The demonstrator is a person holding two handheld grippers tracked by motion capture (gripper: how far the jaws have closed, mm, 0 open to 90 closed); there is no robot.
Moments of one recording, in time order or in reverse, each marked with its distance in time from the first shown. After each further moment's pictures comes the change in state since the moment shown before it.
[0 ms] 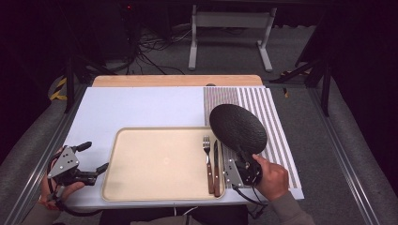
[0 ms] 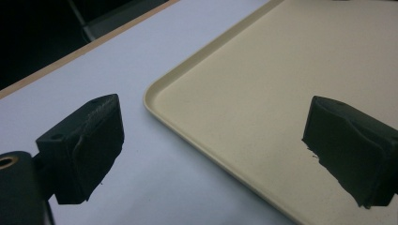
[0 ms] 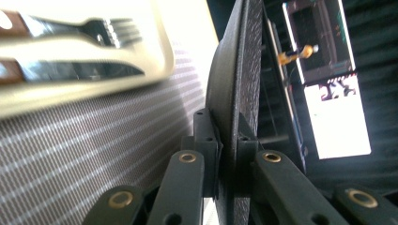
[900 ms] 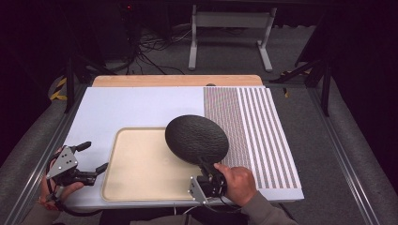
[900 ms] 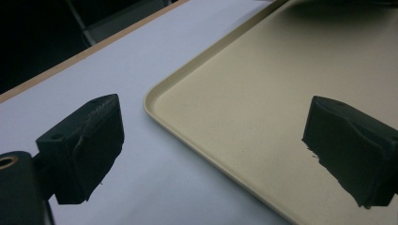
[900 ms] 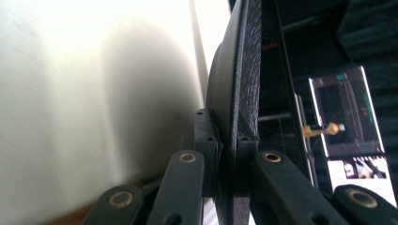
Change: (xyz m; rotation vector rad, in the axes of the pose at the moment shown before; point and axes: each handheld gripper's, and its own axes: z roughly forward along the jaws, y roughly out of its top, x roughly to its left) left arm 0.001 0.000 -0.002 -0.015 -0.002 -0.003; right arm 0.038 0.083 -0.008 -0.211 0.122 -0.115
